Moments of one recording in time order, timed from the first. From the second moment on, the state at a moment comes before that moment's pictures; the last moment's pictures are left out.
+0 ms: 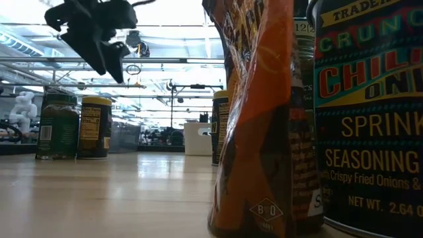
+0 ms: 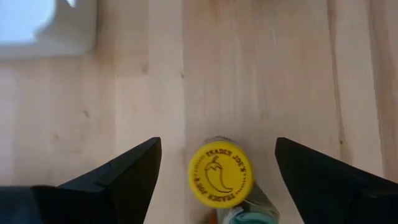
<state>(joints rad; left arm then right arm) 0.08 1.11 0.94 -0.93 0.02 0.12 -0.19 1.24 1.11 -0.41 0.11 -0.12</state>
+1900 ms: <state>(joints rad) 0.08 1.25 0.94 -1.01 -0.04 -0.12 -0.14 1.24 1.11 -0.51 0.10 -0.07</state>
